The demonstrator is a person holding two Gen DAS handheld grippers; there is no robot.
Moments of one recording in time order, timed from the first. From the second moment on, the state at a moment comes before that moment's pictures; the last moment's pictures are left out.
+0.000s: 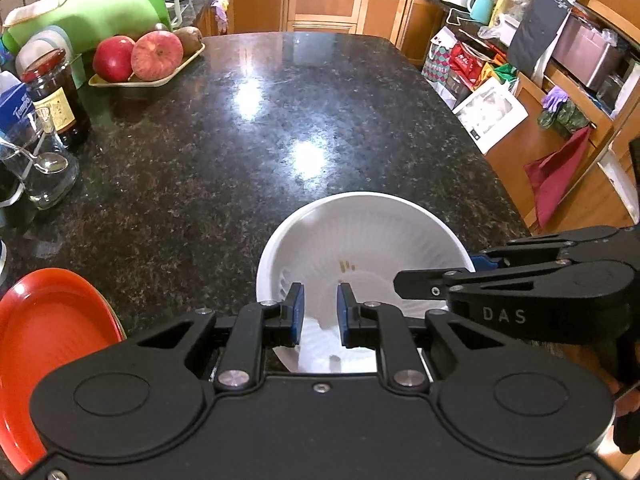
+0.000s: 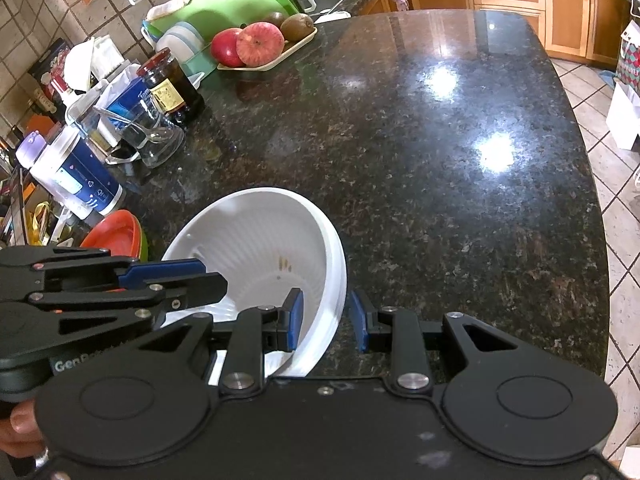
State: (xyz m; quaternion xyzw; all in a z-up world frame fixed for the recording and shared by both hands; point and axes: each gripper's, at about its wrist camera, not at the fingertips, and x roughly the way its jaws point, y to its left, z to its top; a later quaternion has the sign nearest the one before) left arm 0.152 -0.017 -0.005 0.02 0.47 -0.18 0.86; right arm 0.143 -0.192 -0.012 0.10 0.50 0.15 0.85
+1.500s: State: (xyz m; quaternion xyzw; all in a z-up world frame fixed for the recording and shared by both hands) left arm 0.158 -0.017 -0.020 0.03 0.49 -0.11 0.86; right arm 0.150 -0.186 -0.020 0.06 0.49 0.17 0.85
